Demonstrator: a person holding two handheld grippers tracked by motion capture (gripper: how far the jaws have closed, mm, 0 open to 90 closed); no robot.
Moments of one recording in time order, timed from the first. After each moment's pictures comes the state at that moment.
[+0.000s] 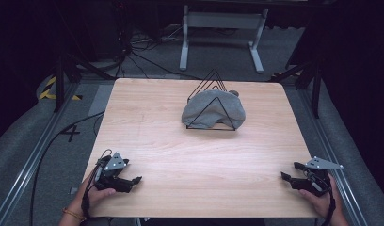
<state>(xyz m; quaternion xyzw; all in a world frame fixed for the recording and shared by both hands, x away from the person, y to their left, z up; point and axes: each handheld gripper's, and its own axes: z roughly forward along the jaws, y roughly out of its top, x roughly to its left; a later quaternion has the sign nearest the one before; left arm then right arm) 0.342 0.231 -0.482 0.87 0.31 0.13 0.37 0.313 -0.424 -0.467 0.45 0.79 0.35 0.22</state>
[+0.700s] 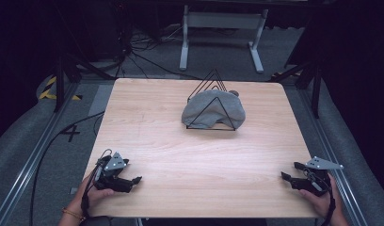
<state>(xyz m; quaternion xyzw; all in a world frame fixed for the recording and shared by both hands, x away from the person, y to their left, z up) 0.342 0.231 -0.482 0.87 0.31 0.13 0.37 0.313 -0.424 -0.467 0.46 0.79 0.35 0.22</state>
